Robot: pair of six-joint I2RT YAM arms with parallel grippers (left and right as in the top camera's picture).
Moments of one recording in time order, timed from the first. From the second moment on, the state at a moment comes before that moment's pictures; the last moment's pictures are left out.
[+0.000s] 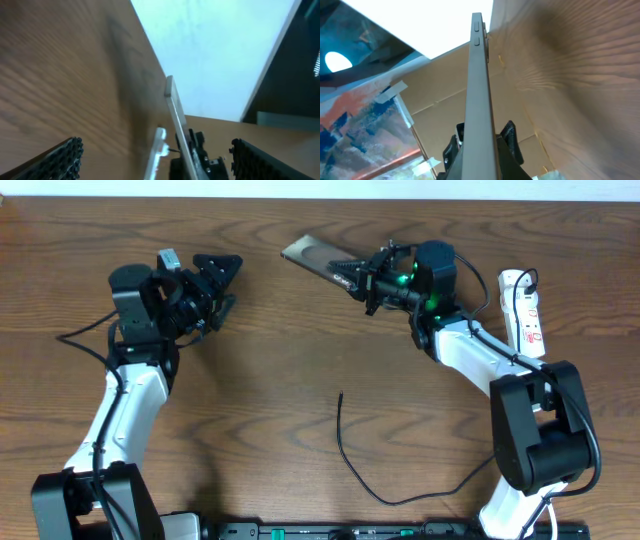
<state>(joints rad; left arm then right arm) 0.11 1.50 0.89 0.18 0.73 -1.20 0.31 1.91 1.14 0.57 -0.80 1.78</state>
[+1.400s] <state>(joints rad) 0.07 1.50 0.88 0.35 0.72 -1.40 0.56 1.92 1.14 0.78 -0.70 1.83</state>
